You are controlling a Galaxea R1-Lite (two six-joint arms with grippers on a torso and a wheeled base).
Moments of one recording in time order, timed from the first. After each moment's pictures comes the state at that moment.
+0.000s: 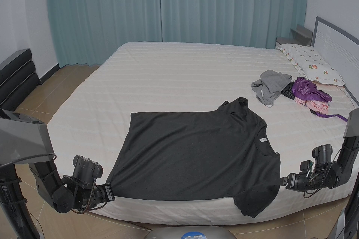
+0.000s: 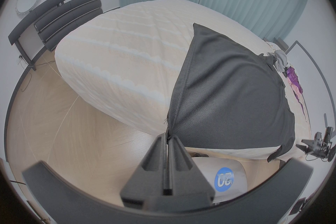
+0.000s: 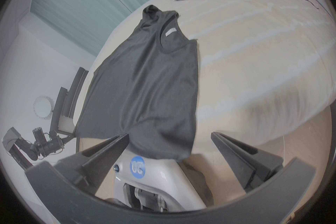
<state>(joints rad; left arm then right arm) -0.32 2.08 -0.29 -0.80 0.18 -0.58 -0.11 2.18 -0.28 -0.90 0.43 0.24</state>
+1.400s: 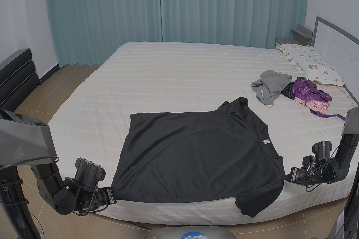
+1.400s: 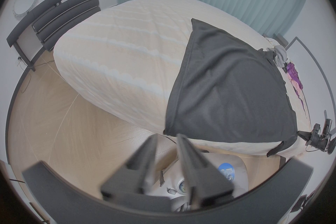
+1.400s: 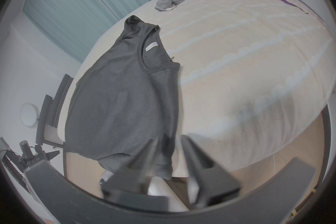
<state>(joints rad) -0.34 2.09 -0.28 -0.79 0.18 -0.59 -0.16 2.24 -0.38 -0.90 0.31 0.24</state>
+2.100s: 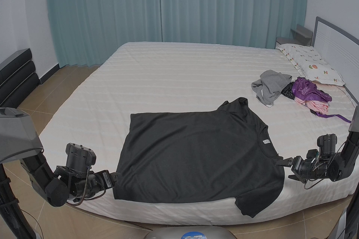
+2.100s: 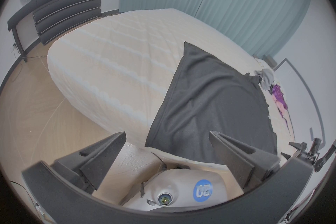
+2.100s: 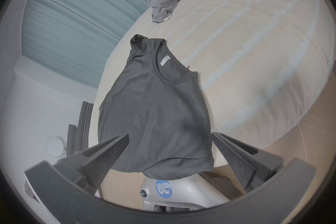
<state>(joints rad) -0.29 1.99 -0.34 -0.80 0.11 -0.62 -0.14 2.12 -0.36 -0.90 0.43 0.55</state>
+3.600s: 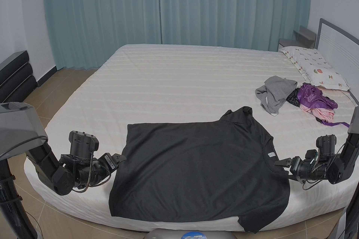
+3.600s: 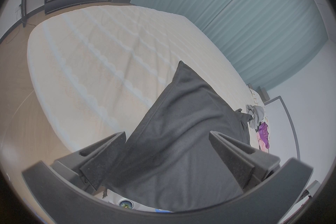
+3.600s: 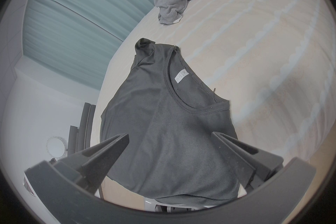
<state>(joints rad) -0.26 2.04 -0.48 -0.80 0.03 -0.86 -0.11 2.11 -0.33 -0.96 0.43 0.57</state>
